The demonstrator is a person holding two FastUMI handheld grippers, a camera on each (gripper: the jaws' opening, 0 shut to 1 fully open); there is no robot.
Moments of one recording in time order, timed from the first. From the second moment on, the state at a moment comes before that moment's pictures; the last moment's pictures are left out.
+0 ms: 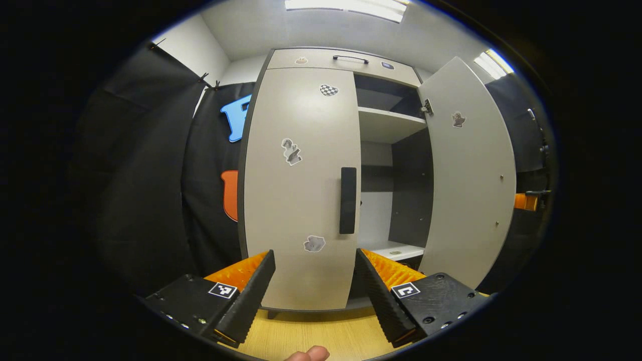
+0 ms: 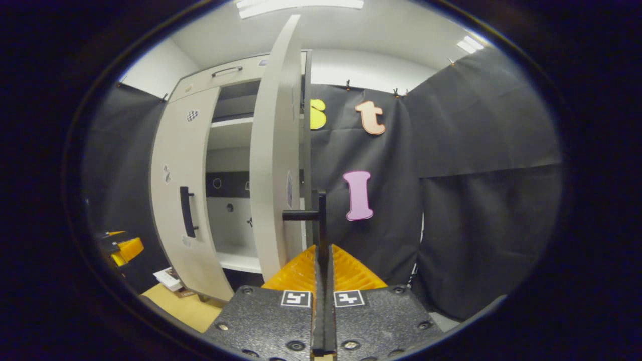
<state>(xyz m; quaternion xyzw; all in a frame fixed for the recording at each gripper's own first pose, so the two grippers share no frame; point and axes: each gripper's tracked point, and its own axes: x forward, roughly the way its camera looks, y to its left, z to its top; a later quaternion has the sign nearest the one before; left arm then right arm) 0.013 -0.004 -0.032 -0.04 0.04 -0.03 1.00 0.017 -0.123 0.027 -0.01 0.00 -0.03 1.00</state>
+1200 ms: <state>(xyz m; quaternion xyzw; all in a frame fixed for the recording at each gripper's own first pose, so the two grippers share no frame) -0.032 0.004 -0.031 -0.03 0.02 -0.01 1.00 -0.037 -0.008 -0.014 -0.04 -0.02 0.04 1.00</state>
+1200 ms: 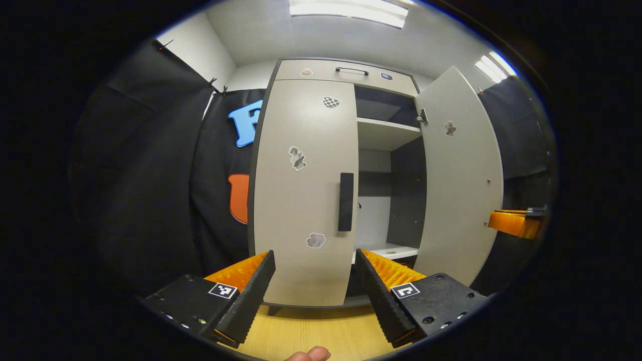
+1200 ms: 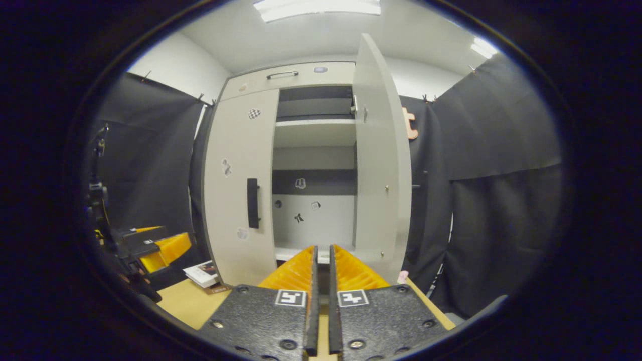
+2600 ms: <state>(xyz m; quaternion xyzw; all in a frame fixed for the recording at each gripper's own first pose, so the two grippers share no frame) 0.187 -0.071 -0.004 -0.06 0.03 -0.06 1.00 -0.016 -0.011 -0.046 -0.03 0.01 0.08 1.00</state>
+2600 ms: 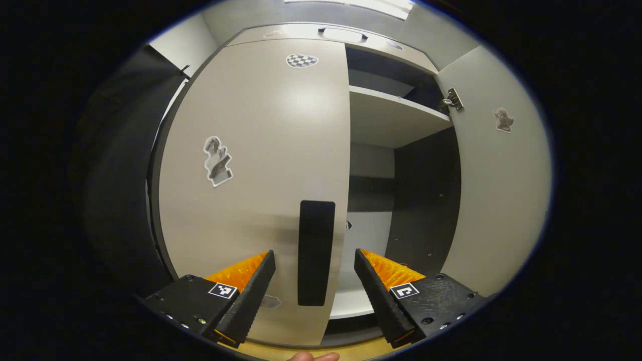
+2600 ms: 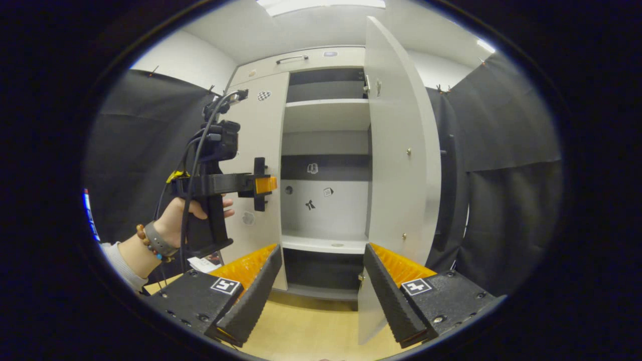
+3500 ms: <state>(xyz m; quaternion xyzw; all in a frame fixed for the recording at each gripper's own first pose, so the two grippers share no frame) 0.201 -0.060 -0.019 -0.04 0.05 -0.03 1.00 0.001 -0.002 -0.054 -0.06 0.02 0.09 0.99</state>
